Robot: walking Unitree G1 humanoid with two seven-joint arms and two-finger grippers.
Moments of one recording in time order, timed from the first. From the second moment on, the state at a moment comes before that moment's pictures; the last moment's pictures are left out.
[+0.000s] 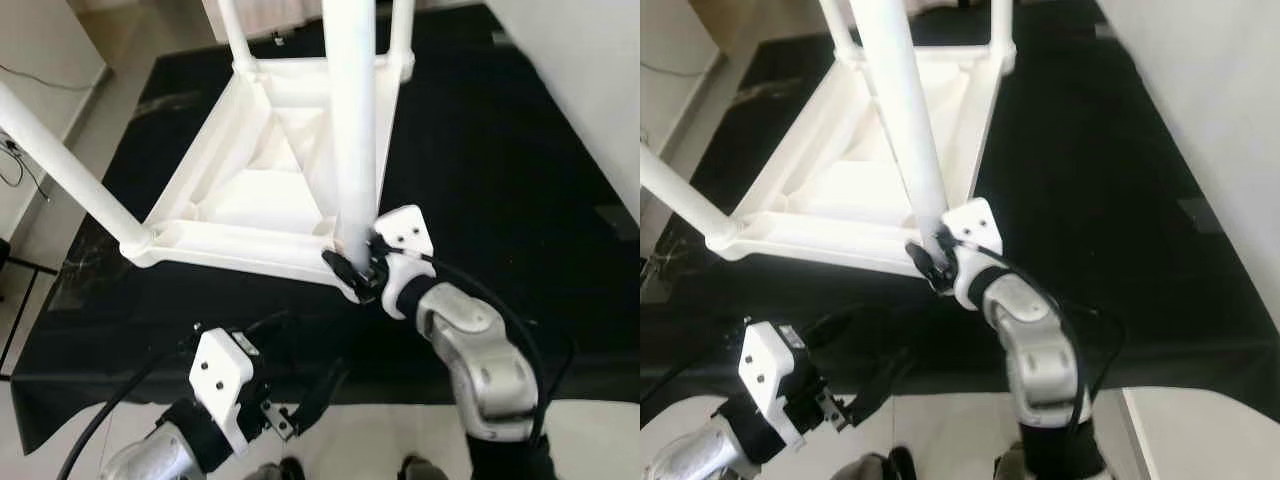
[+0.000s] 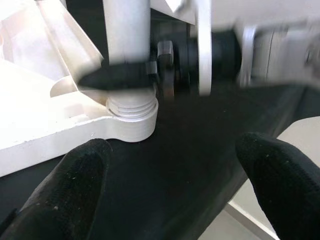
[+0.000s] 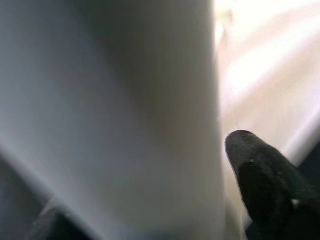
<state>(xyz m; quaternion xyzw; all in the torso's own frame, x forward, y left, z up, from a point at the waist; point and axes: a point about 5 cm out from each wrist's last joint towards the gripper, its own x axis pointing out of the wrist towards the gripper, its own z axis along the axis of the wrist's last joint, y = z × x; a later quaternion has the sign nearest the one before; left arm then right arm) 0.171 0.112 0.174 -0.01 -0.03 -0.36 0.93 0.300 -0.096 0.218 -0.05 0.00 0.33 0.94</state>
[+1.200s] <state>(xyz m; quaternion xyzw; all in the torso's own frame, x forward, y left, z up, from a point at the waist) 0.172 0.112 0.170 -0.01 -0.02 -0.35 0.93 0.316 -0.115 0.231 -0.09 -0.05 0.33 0.94</state>
